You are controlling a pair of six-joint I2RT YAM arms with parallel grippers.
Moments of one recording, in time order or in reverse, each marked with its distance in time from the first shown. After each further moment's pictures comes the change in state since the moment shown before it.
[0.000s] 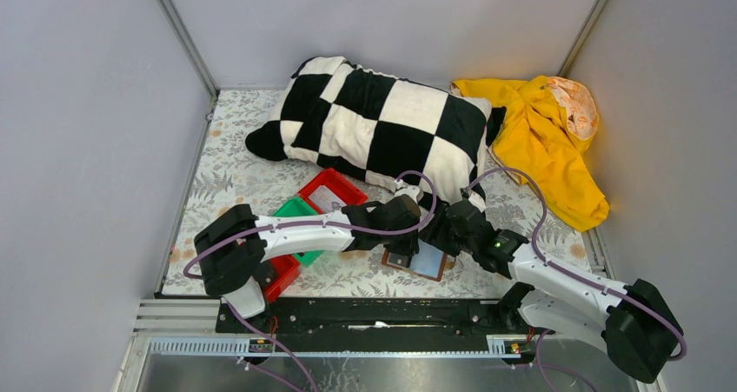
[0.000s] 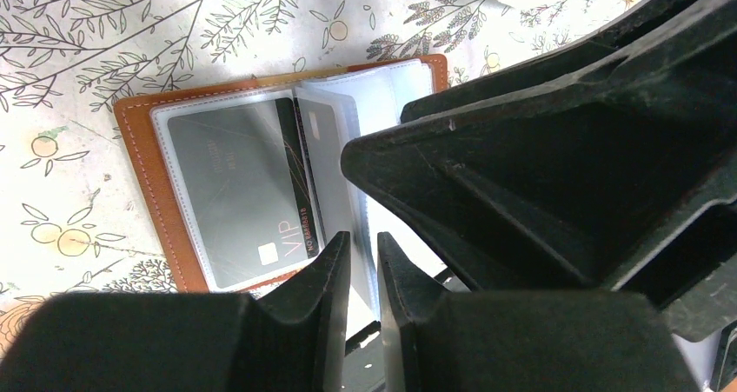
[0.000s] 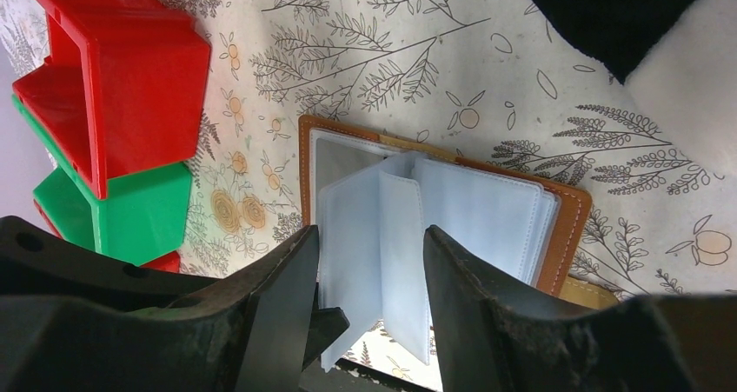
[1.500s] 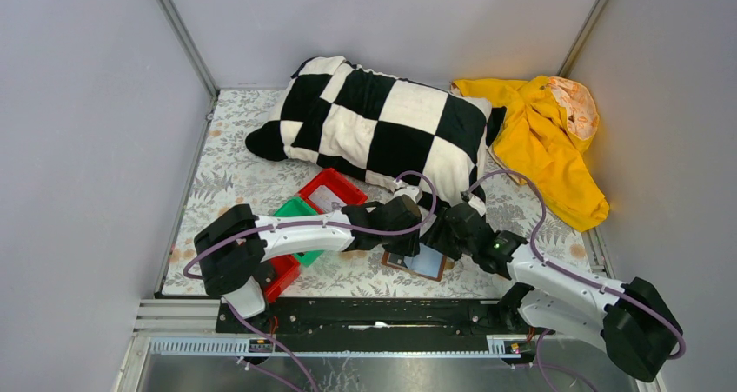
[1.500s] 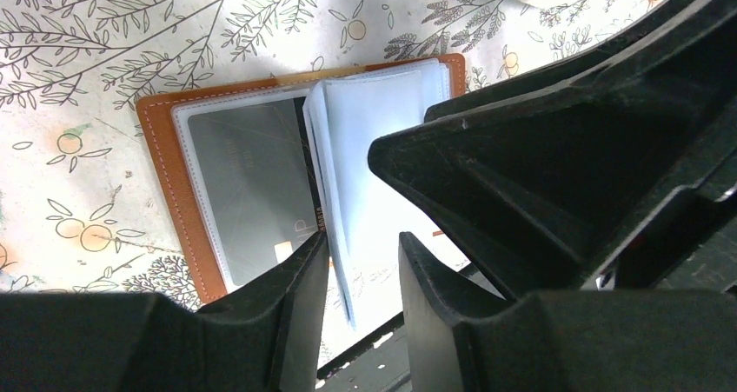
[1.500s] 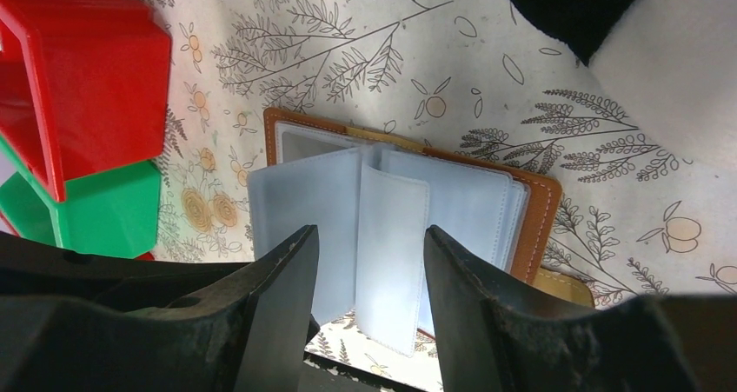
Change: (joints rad) left arm 0.000 0.000 0.000 -0.018 -0.021 0.014; right arm 0.000 0.014 -0.019 -0.018 0.003 -0.001
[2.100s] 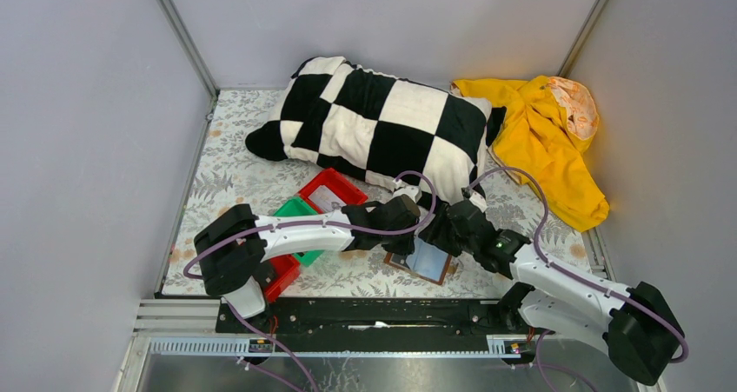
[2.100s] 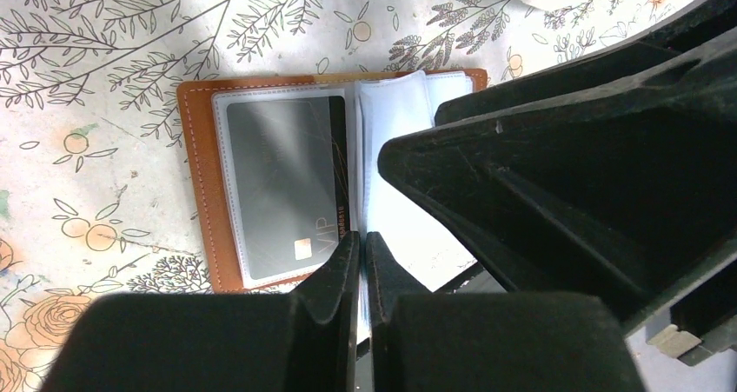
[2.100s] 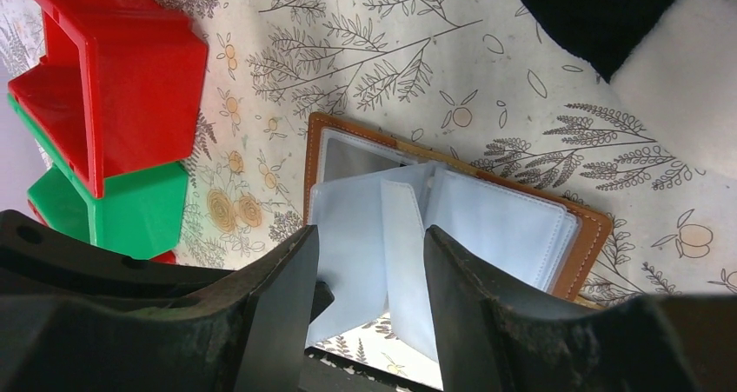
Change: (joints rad) left arm 0.003 0.000 0.000 -0.003 -0.003 0.000; right arm 0.000 -0.037 0.024 -0.015 0.008 -0.008
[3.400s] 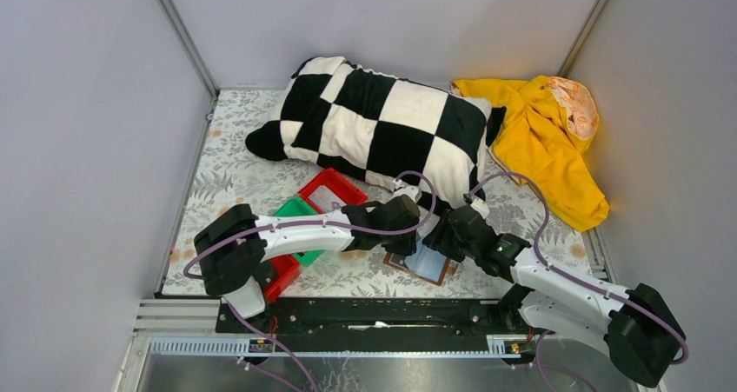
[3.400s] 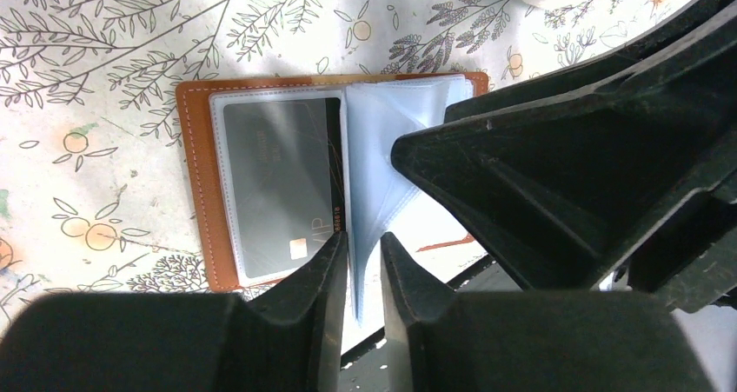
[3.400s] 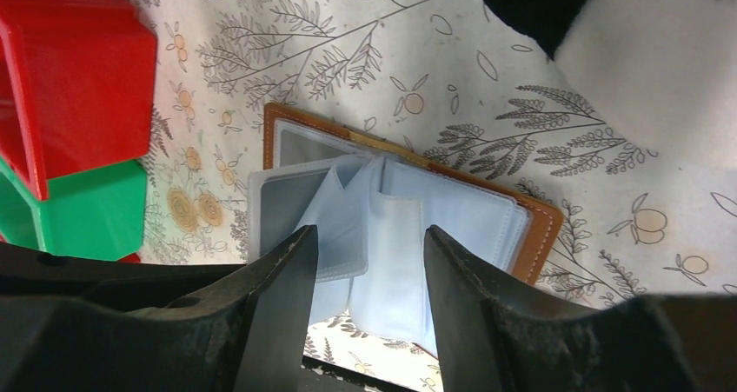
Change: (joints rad) left arm 0.000 0.000 0.000 -0.002 0.000 -0.001; right arm 0.000 -0.009 -0.043 -0.004 0.007 -0.005
